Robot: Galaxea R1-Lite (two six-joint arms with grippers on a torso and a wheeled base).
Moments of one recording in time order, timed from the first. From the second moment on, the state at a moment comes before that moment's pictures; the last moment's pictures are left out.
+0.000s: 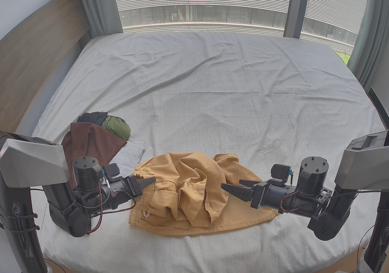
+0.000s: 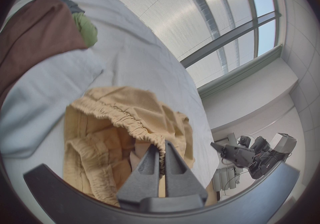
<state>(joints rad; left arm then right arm) -0.28 2.23 -0.42 -1.46 -0.46 -0.67 0.53 2.17 -0.41 -1.54 0.38 0.53</state>
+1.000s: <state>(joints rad) -0.26 2.27 -0.42 -1.55 -0.45 -0.66 0.63 2.37 -0.74 -1.31 0.38 0.59</state>
